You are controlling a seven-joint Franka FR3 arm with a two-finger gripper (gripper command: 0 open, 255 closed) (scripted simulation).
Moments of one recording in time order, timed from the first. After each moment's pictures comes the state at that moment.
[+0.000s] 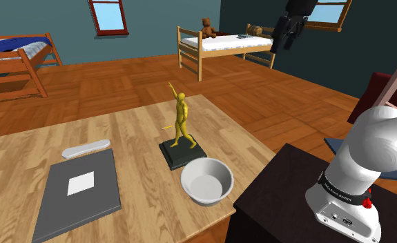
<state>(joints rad) 0.01 -0.82 -0.06 -2.27 -0.04 1.64 0.02</state>
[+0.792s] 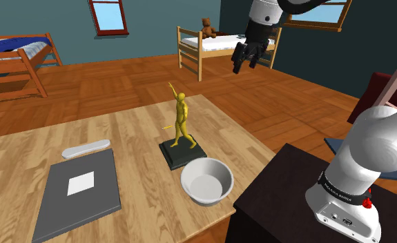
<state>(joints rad) 0.03 -0.65 0.10 -2.35 -0.01 1.95 0.22</state>
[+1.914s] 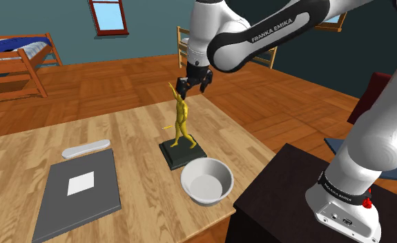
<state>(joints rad) -0.03 -0.10 0.38 -2.16 -0.27 2.32 0.67</state>
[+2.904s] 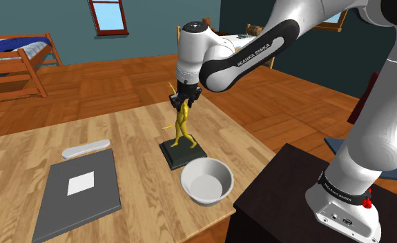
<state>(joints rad) -0.02 0.08 0.40 -2.11 -0.44 2.42 0.85</state>
